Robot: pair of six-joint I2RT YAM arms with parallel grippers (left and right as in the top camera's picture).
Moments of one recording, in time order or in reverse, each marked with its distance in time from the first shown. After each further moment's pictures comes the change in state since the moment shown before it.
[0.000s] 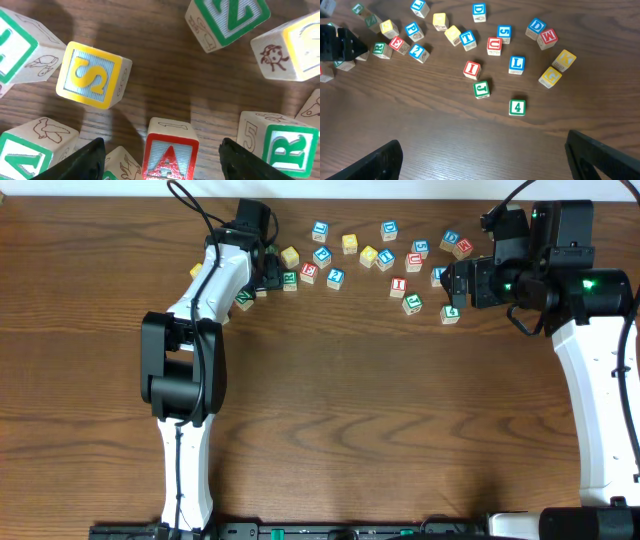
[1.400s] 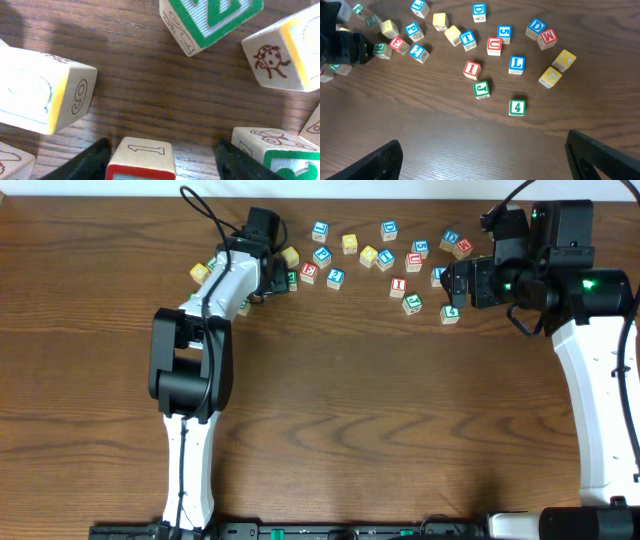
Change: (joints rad) left arm -0.023 0.041 -0.032 0.092 -0.004 -0.003; right arm 0.000 0.000 0.000 0.000 0.000 0.000
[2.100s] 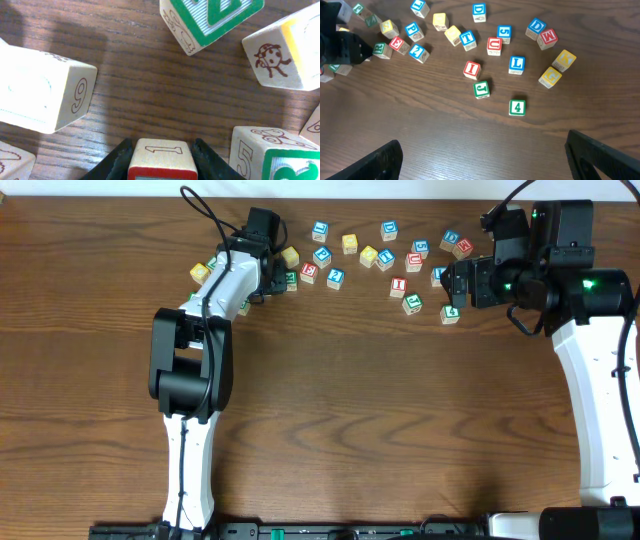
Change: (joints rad) left arm -0.001 0.000 0.000 -0.003 0.000 -0.002; right arm 0.000 0.000 0.000 0.000 0.000 0.000
